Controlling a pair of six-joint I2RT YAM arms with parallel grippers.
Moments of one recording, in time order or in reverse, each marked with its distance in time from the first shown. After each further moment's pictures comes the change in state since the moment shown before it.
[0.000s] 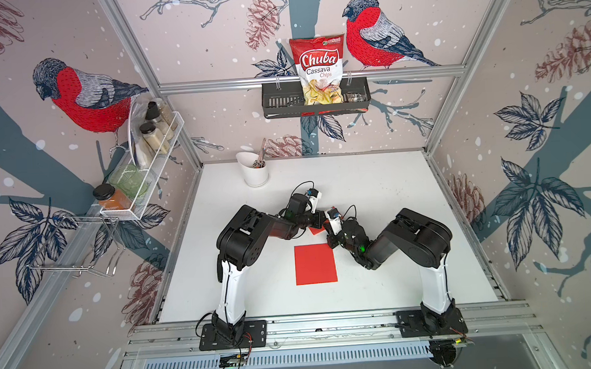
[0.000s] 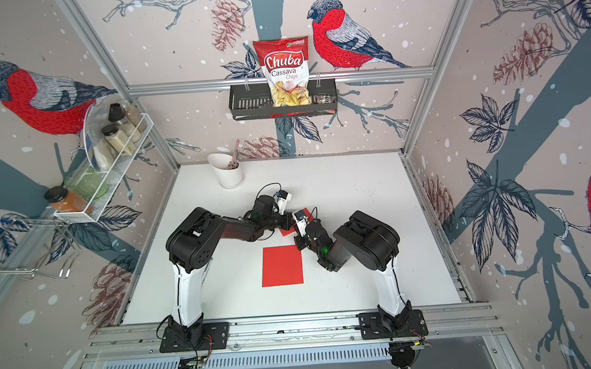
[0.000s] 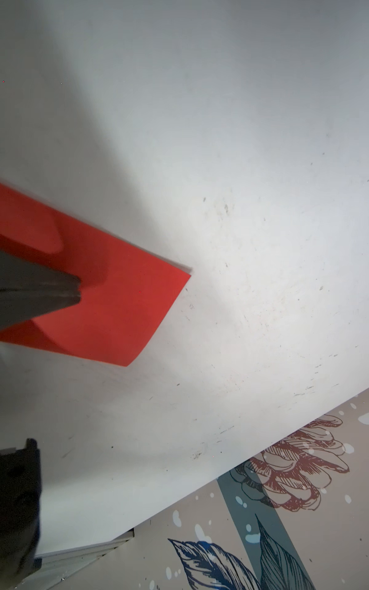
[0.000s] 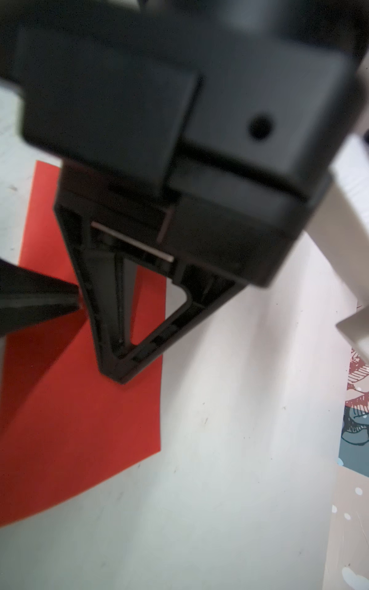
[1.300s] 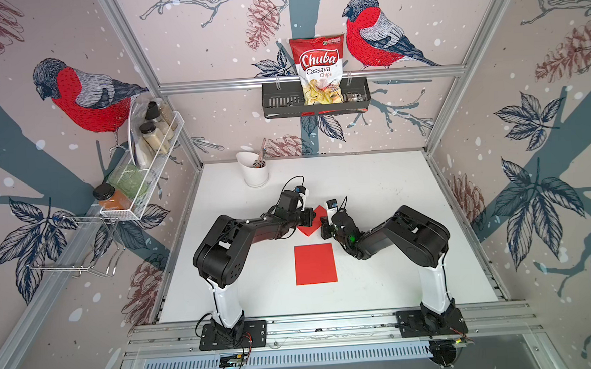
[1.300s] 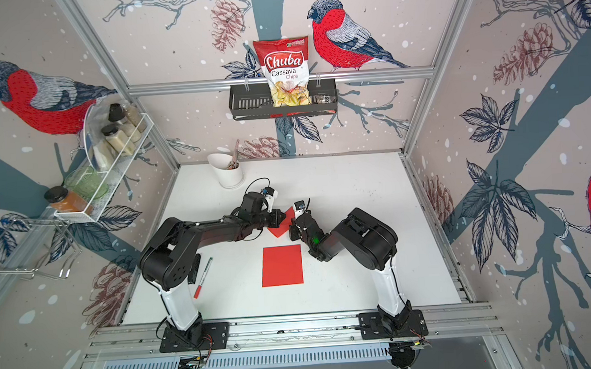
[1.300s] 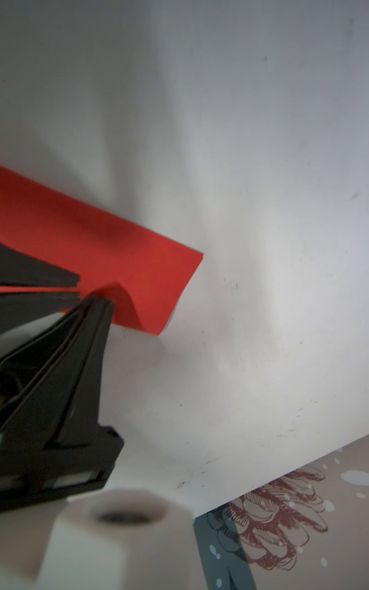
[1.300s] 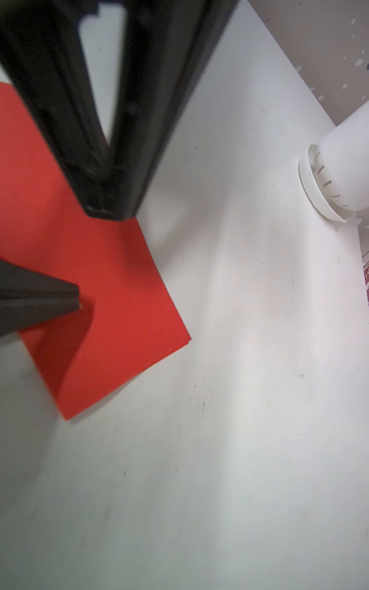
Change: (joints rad) left arm 0.018 -0.267 -0.064 -0.266 -0.142 0.015; right arm -0.003 0.015 0.151 -0.218 0.090 0.263
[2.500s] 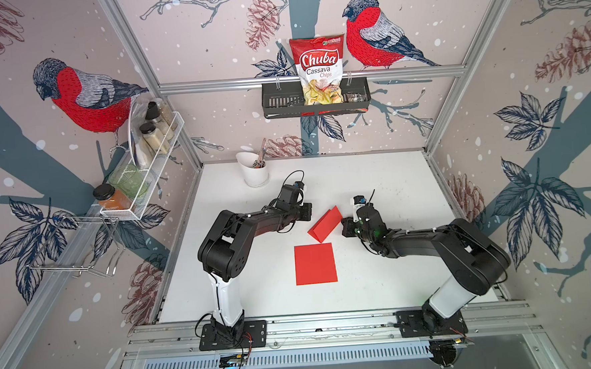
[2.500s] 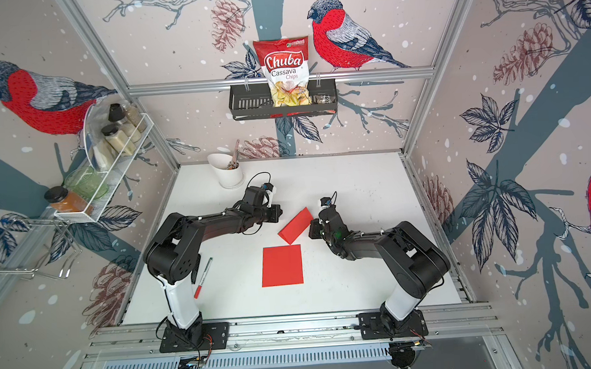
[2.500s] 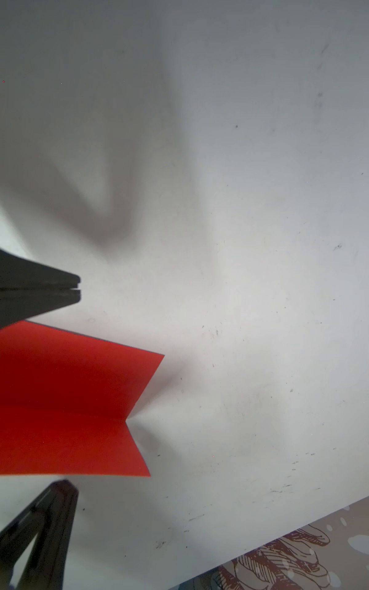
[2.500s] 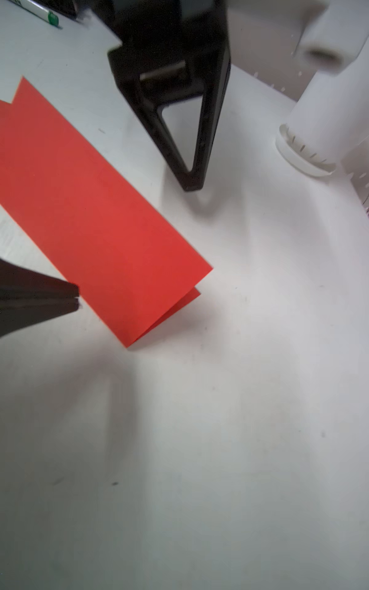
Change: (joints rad) left arm 0.040 0.060 0.121 -0.122 -0.069 0.017; right arm -0.152 -0.383 -0.170 -0.347 -0.157 0.211
